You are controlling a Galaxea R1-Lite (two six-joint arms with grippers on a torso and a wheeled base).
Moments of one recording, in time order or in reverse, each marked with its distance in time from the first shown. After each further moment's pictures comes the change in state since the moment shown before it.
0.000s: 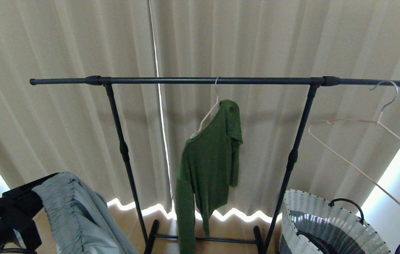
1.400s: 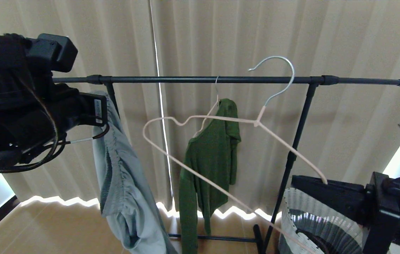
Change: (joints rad) left arm -0.047 0.528 -0.676 0.130 0.380 -0.109; right arm 0.779 0.107 0.016 -0.291 0.218 0.346
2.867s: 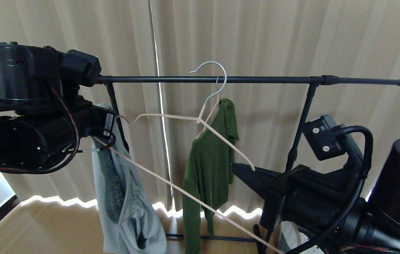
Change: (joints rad) left arm -0.053 0.033 -0.032 0.137 0.143 0.081; right arm 0.125 0.345 -0.071 -0.326 -0.211 0.016
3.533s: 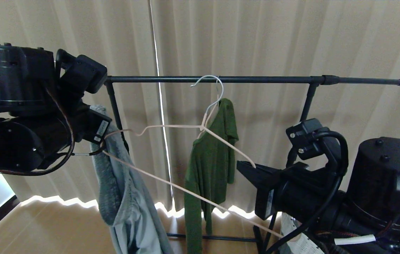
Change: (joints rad) left arm 0.017 -0.016 0.017 0.001 0.033 0.232; right arm -0.052 0.047 -0.007 0.010 -0.083 -0.094
